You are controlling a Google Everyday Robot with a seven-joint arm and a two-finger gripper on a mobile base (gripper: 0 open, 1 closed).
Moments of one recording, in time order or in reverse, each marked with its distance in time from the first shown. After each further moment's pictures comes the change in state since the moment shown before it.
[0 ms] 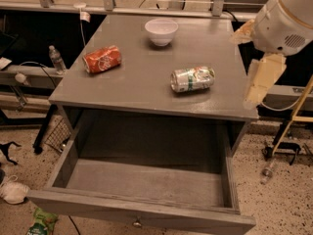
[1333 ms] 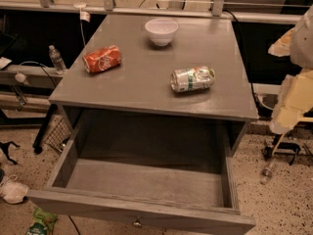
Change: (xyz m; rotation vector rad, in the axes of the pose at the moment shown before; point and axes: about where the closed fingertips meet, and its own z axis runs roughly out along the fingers) arm 0.032 0.063 -0.044 0.047 0.162 0.221
